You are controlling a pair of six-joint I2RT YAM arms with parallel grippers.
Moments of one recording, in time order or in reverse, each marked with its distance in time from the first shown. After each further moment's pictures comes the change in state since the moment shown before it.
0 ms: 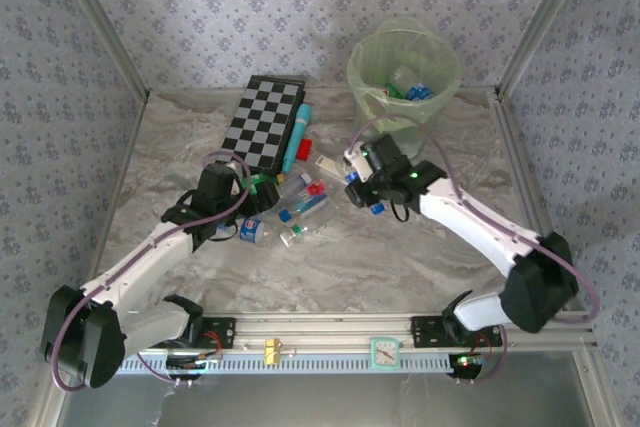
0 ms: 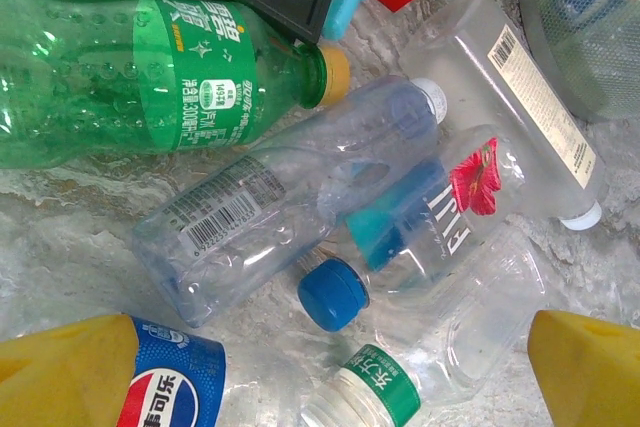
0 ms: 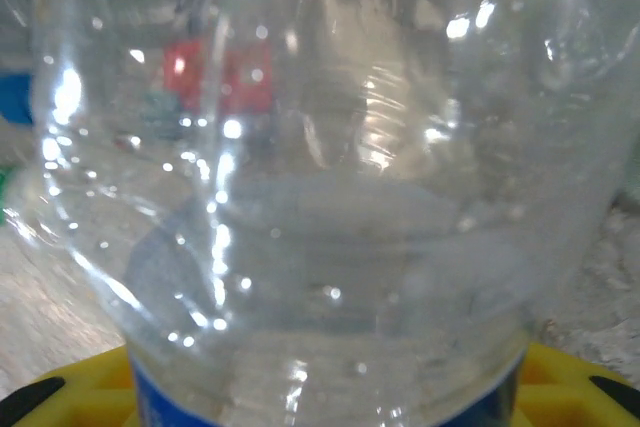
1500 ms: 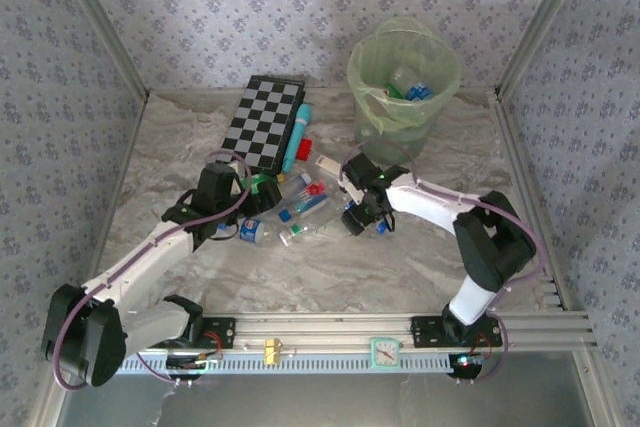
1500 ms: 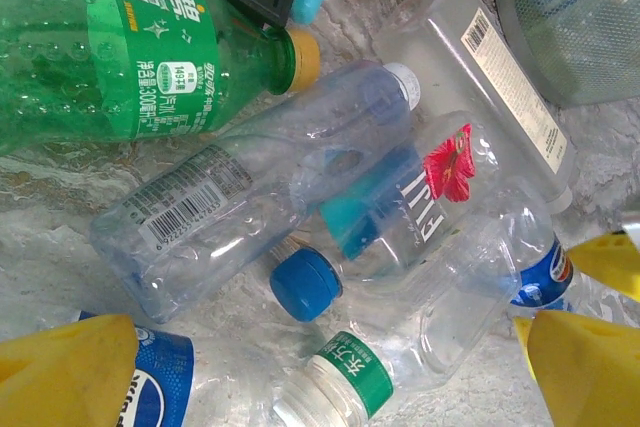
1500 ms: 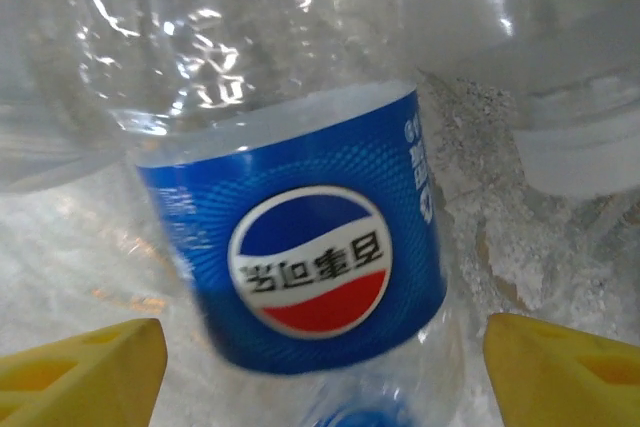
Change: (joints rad) left arm 0.005 0.010 -0.001 0.021 0.065 -0.004; right arm 0.027 0.334 -0.042 -0.056 0.075 -0.006
